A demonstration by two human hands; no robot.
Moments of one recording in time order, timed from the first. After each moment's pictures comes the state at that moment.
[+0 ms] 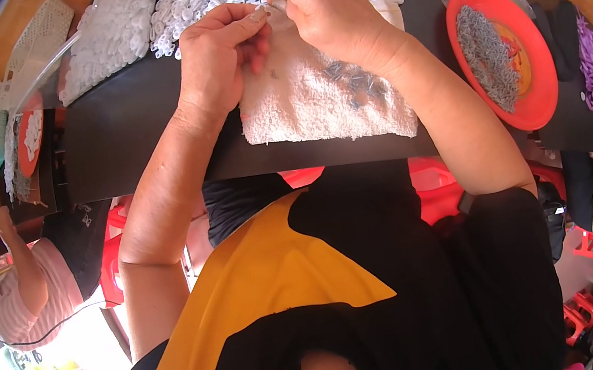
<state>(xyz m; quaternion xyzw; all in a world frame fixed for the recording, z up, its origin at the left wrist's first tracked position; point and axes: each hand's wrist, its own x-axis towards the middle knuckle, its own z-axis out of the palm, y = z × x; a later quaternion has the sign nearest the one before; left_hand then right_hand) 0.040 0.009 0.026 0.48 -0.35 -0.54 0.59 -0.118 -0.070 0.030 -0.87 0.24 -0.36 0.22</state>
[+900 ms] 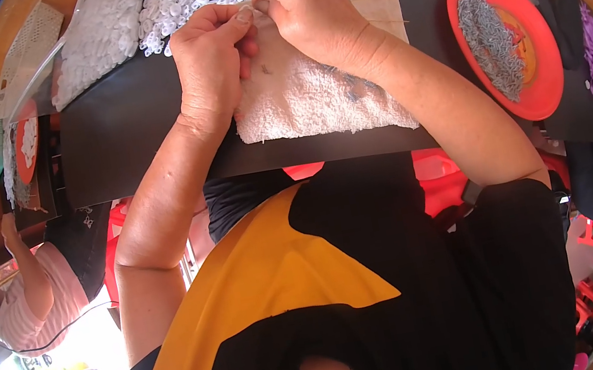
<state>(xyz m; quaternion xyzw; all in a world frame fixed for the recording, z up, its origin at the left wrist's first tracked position) 0.025 0.013 0.021 0.58 -0.37 -0.41 0.60 -0.107 -0.059 0.017 -0.84 0.27 -0.39 0.24</state>
